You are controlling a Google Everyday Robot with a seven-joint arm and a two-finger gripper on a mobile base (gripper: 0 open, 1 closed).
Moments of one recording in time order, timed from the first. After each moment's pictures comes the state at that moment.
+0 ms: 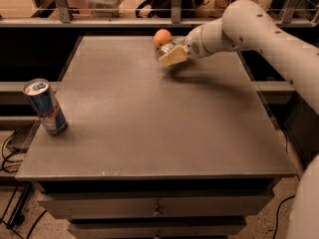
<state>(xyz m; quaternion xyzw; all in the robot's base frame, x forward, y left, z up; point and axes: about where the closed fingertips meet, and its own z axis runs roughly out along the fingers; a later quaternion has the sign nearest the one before) 0.769 -0.054 0.881 -0.40 0.78 0.13 0.46</state>
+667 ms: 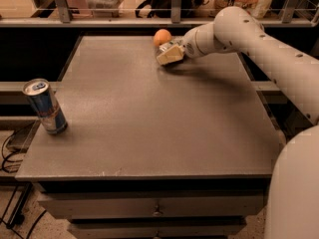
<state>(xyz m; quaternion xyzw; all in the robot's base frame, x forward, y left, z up) 0.806 -0.050 0.865 -0.38 0.79 0.13 0.47</state>
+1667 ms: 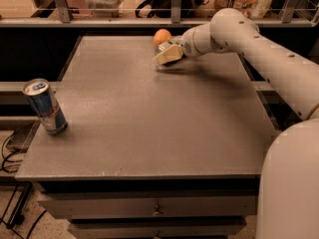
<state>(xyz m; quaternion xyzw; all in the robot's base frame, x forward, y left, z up) 0.822 -0.044 0.859 -0.37 0.79 0.13 0.48</state>
